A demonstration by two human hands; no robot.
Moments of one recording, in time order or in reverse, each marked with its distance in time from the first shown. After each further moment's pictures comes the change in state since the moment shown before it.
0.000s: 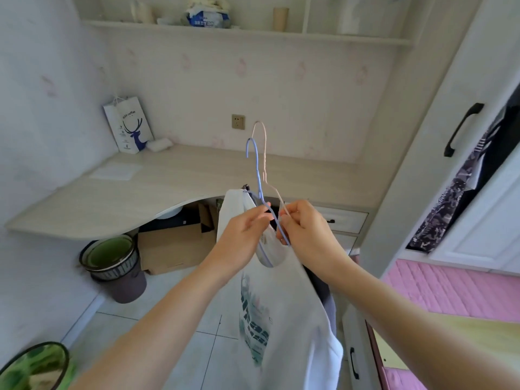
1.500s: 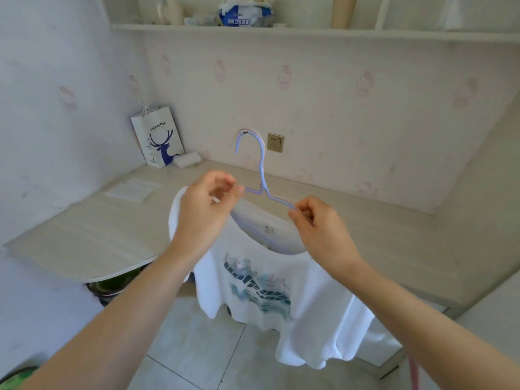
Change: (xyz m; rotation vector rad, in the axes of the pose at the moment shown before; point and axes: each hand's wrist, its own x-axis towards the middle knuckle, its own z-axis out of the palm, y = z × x) left_hand 0.310 -0.015 -0.072 0.285 0.620 0.241; right_hand 0.355 0.077 -0.006 -0.157 -0.057 -0.165
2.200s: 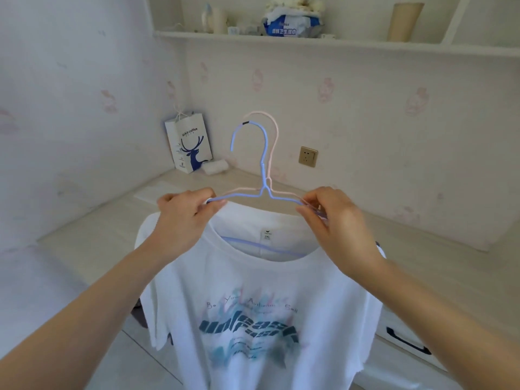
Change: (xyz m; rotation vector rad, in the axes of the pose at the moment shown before) left_hand 0.062 -0.072 -0.077 0.509 -0.062 0.096; right_hand 0.073 -0.033 0.034 -0.183 0.054 -0.505
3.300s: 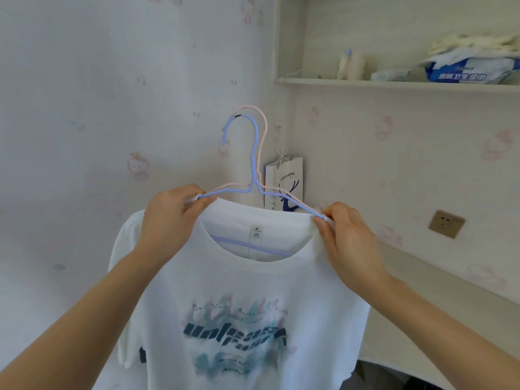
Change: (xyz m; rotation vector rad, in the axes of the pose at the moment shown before) left_hand 0.123 -0.299 -0.201 0.091 0.335 -0.119; right_hand 0.217 -0.146 0.274 0.002 -0.023 -0.121
